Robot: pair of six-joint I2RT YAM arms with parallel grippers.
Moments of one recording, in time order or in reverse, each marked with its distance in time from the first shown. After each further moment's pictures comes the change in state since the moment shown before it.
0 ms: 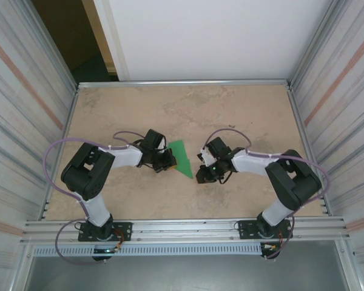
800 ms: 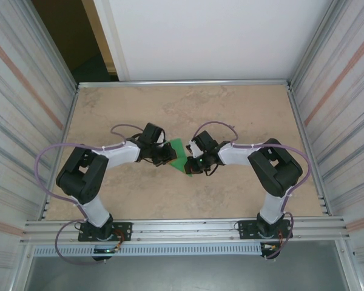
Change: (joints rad) left arm 0.012 -0.062 0.079 -0.092 -0.012 0.042; right arm 0.060 0.226 0.184 0.126 0.037 0.091
